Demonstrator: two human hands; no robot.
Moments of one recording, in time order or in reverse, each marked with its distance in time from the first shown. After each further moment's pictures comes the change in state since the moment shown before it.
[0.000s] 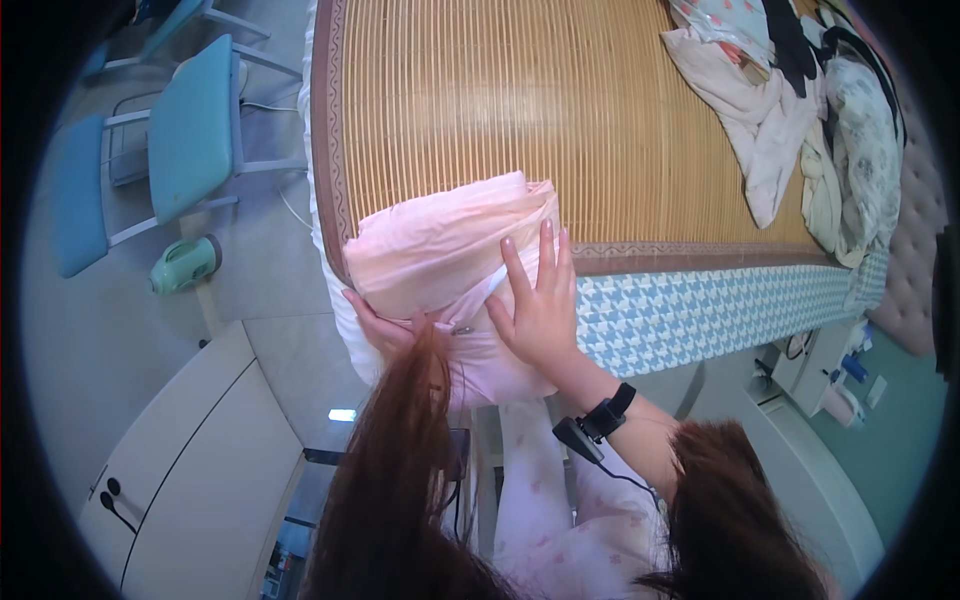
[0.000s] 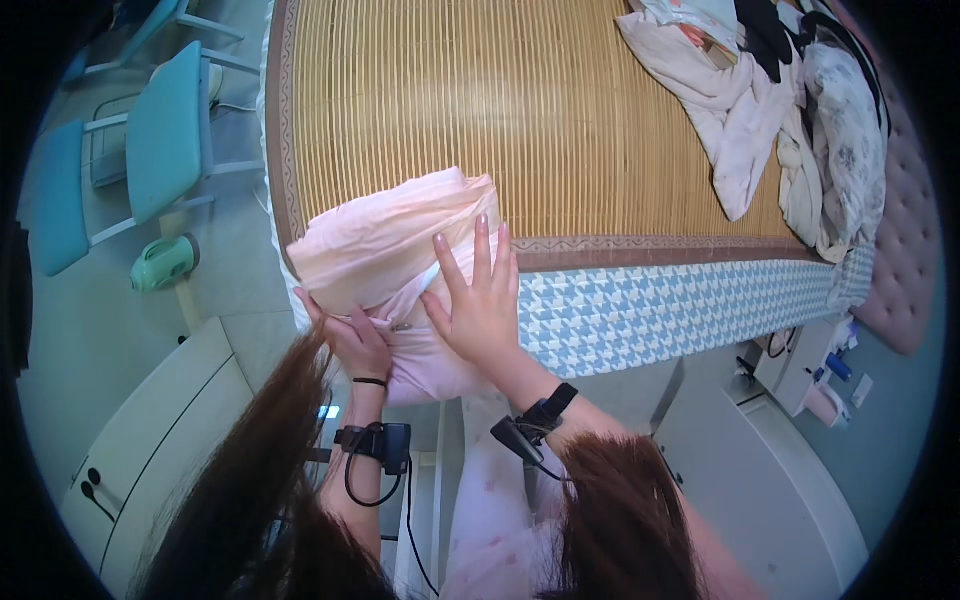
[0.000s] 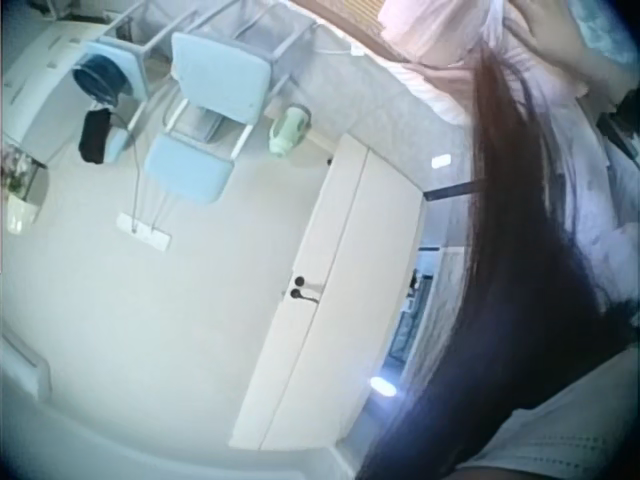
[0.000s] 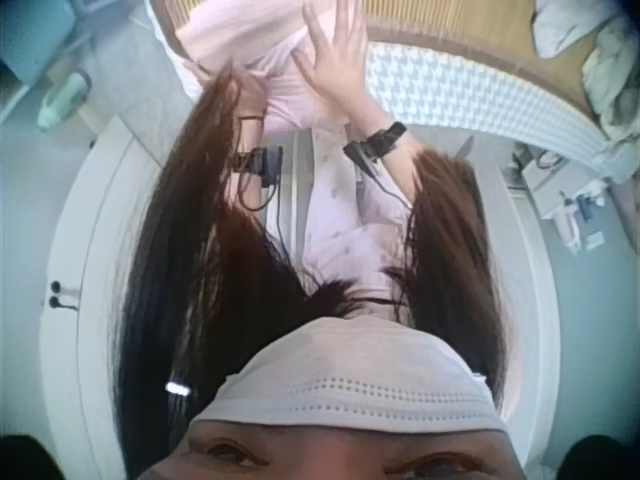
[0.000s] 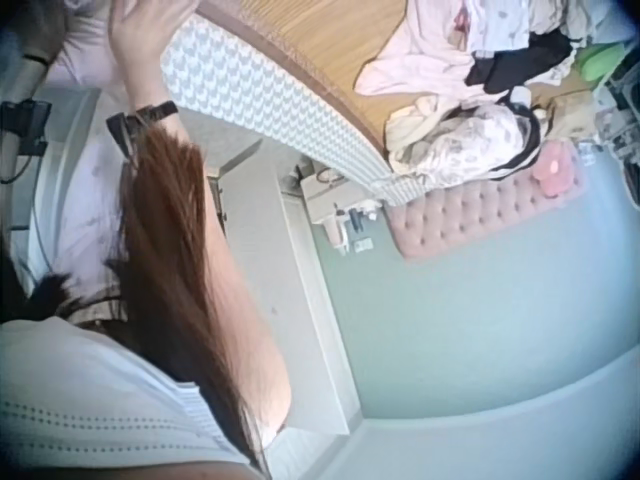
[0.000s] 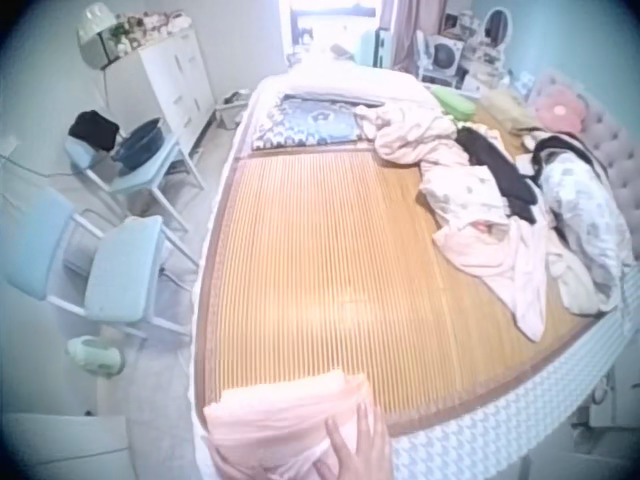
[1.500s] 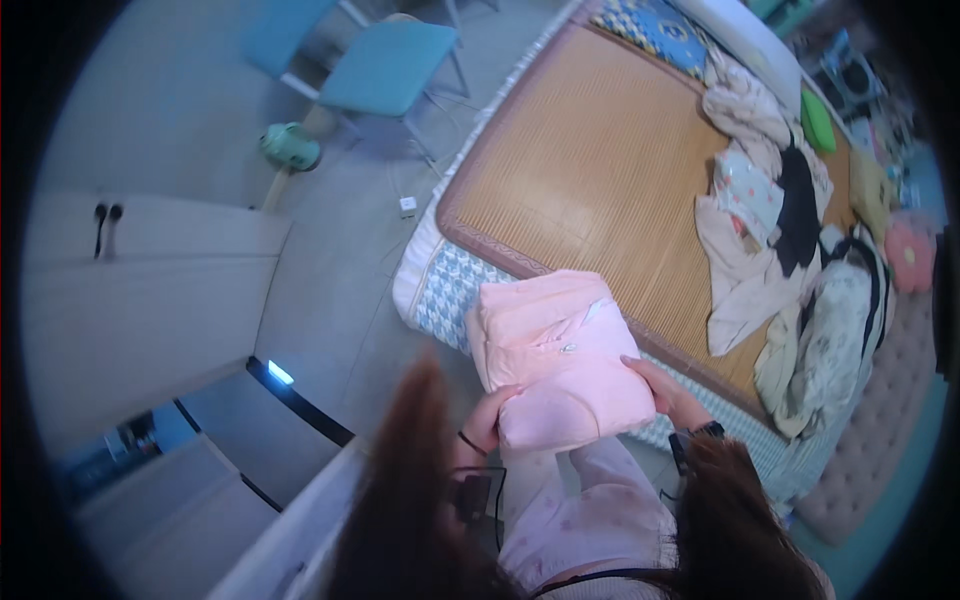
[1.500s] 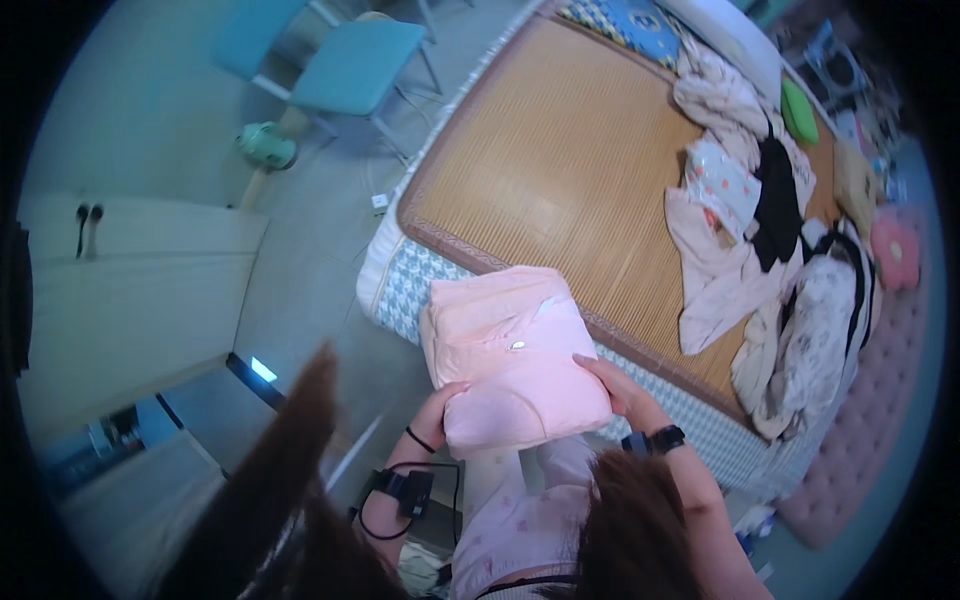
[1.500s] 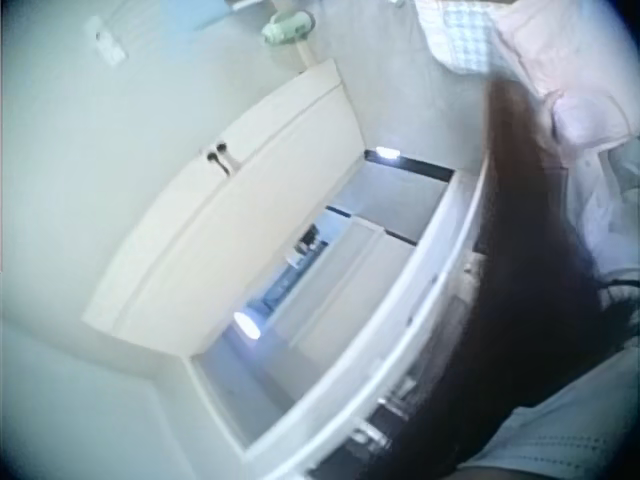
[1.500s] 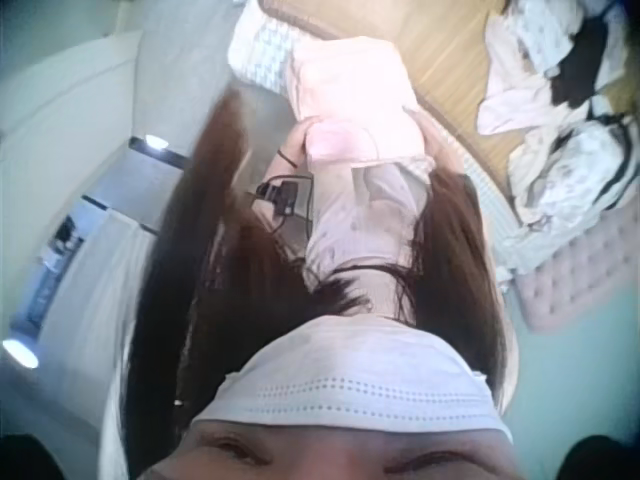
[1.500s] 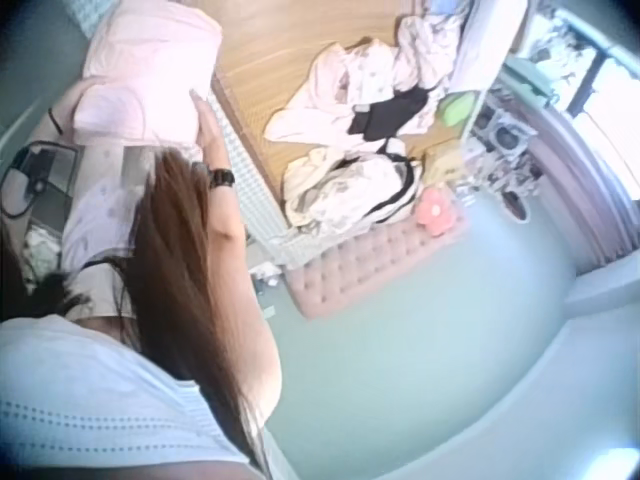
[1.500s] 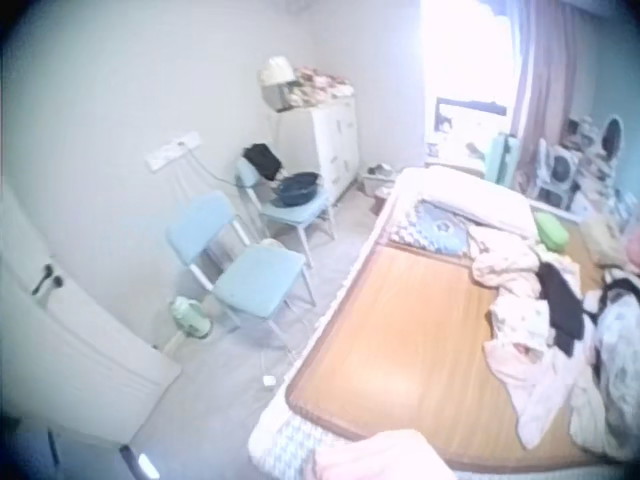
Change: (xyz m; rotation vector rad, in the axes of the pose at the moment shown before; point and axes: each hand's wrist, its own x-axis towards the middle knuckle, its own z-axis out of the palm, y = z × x) left_hand -0.238 0.305 -0.207 -1.527 -0.395 -1.375; right_hand -0.152 0.037 -0.312 1.024 -1.070 0.894
